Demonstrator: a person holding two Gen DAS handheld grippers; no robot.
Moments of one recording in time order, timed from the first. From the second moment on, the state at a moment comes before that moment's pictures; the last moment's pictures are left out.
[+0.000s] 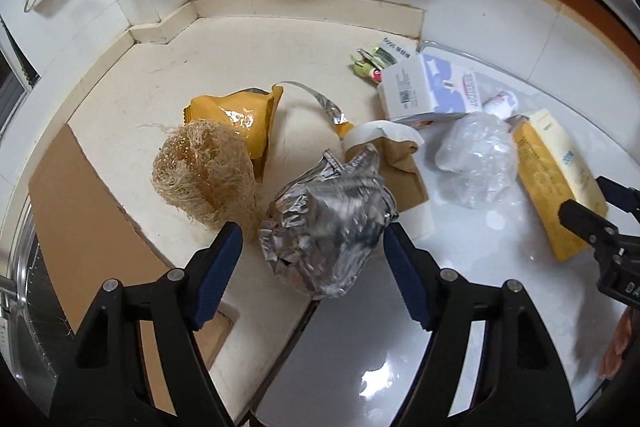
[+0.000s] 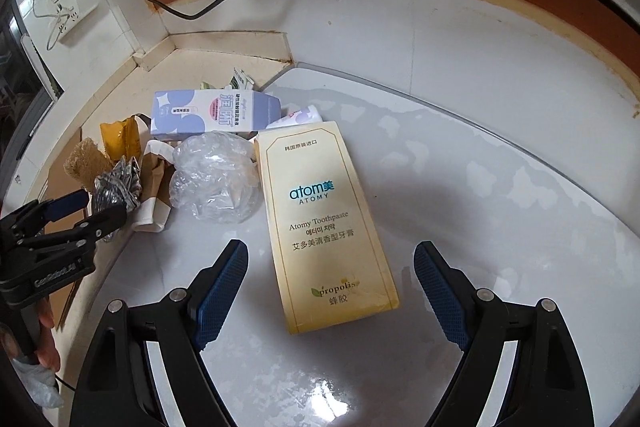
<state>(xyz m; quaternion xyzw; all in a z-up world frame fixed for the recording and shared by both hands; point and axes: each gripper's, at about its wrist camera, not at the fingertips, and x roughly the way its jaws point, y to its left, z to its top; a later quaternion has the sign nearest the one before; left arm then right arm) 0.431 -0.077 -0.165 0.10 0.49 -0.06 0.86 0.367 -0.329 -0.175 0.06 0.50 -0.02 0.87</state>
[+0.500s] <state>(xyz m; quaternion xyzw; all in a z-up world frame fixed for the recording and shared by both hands) 0.422 -0.087 -0.162 0.12 0.47 -0.06 0.87 0.358 -0.322 -0.184 0.06 0.50 -0.01 0.86</state>
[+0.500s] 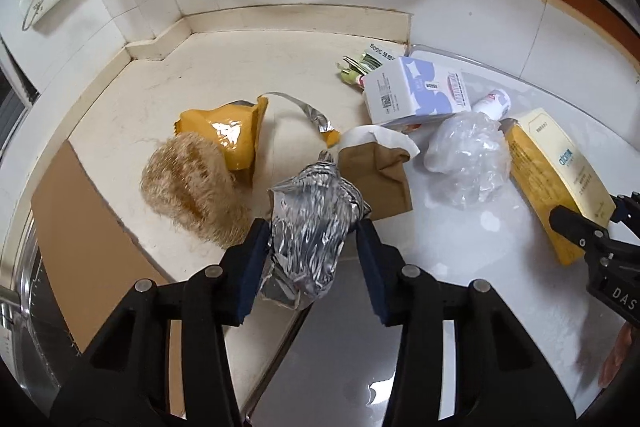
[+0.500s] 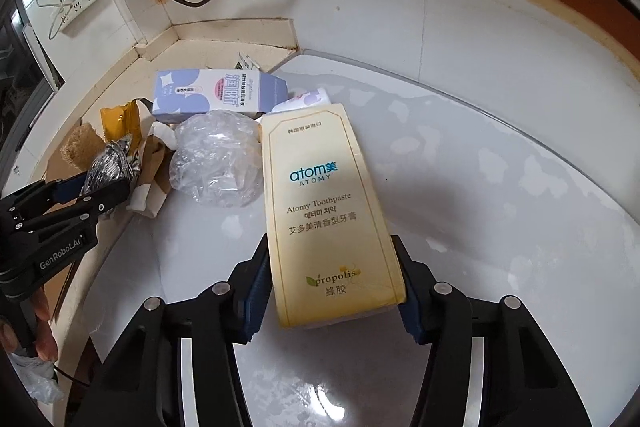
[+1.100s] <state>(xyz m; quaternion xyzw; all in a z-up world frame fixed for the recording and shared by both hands) 0.355 -0.048 -0.118 0.08 0.45 -0.07 0.89 0.283 -0.295 -0.134 0.08 0.46 0.01 0.88</state>
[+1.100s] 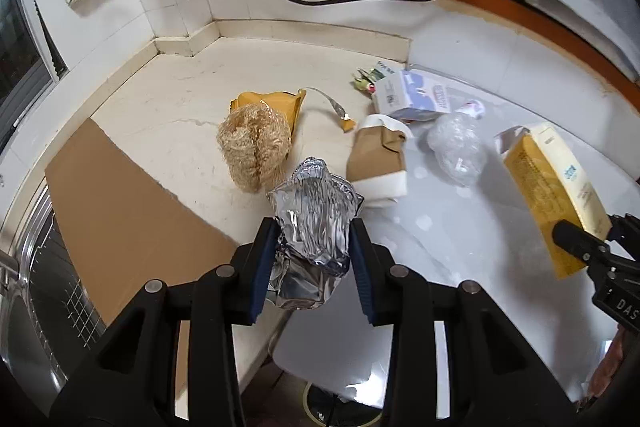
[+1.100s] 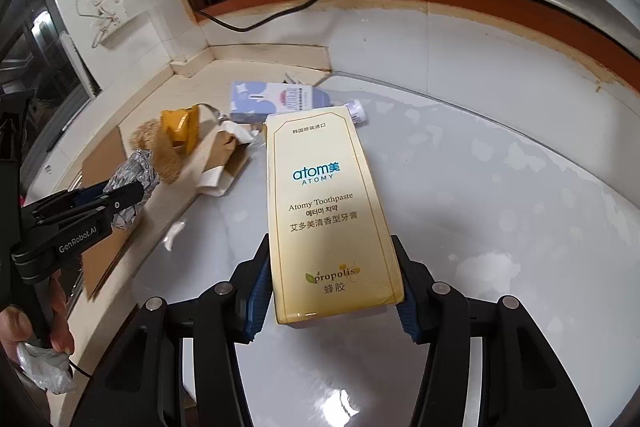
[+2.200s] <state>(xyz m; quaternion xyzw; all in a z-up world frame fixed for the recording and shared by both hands) 0.175 -0.017 -0.058 0.01 0.43 -0.15 0.89 0.152 -0.256 -0.082 0.12 0.45 0.10 0.88</state>
